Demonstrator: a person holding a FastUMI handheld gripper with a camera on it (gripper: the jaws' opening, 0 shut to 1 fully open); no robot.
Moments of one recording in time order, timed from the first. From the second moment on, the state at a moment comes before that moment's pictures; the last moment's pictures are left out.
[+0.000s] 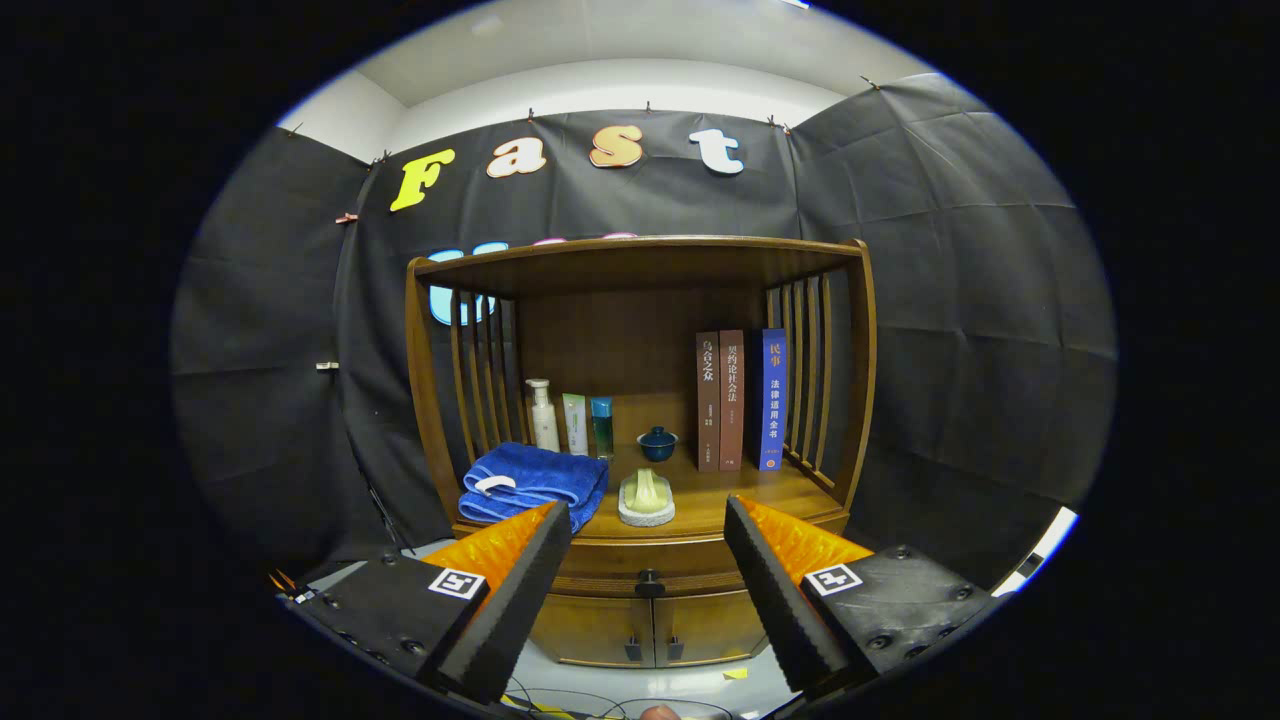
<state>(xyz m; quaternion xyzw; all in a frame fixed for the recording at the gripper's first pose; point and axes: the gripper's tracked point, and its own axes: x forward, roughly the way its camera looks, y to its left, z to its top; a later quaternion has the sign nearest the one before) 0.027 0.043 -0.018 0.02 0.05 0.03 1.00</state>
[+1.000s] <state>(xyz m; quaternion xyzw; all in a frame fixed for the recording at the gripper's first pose) 0.030 0.036 -0.017 0.02 0.05 0.03 1.00</state>
